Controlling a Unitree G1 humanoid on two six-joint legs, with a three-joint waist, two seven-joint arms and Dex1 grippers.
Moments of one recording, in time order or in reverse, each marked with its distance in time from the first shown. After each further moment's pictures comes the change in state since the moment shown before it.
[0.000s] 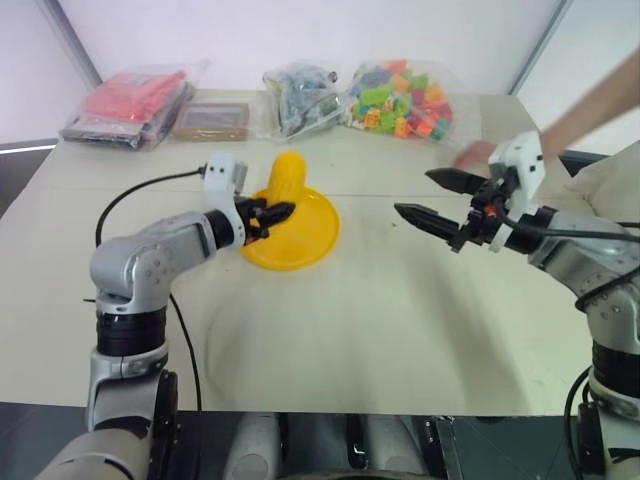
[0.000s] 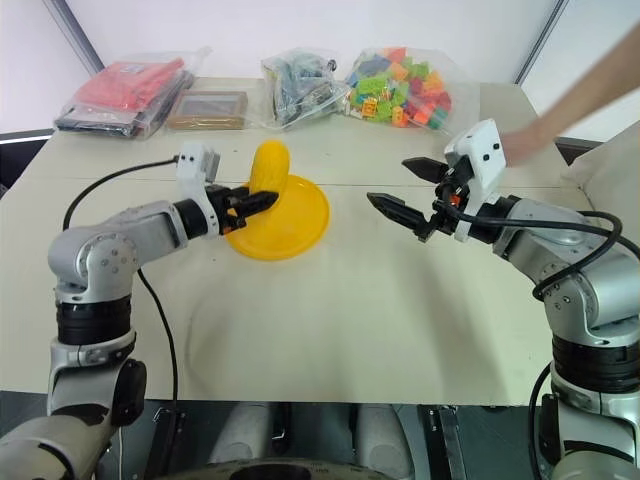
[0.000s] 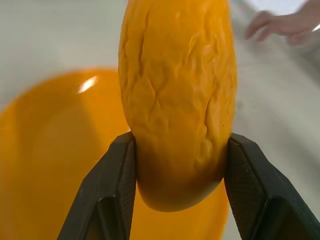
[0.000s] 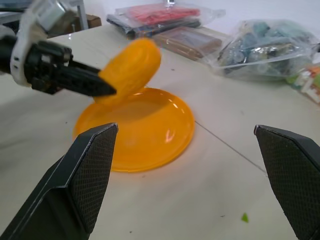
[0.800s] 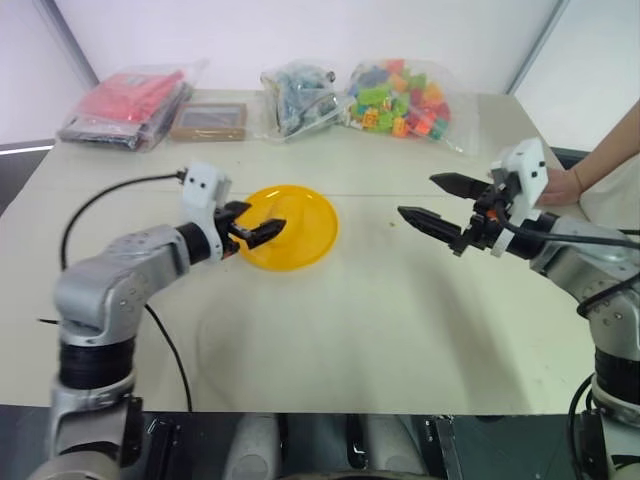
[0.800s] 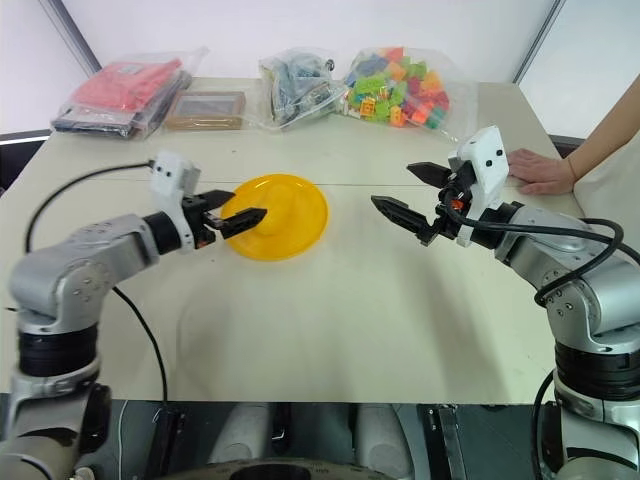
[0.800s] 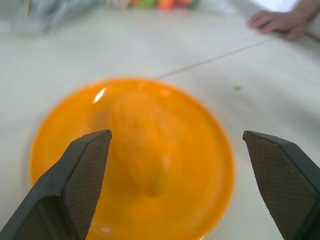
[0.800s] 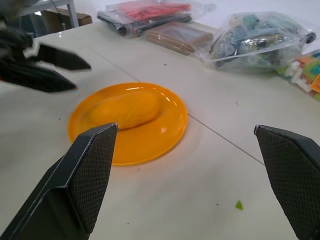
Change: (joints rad) left arm 0.095 0.236 0.026 -0.260 -0.002 -0.134 -0.215; right arm 0.023 -0.019 -0.010 -0.004 0.001 -0.005 -0.004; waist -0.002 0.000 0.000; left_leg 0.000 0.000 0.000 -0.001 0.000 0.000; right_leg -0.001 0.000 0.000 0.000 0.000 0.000
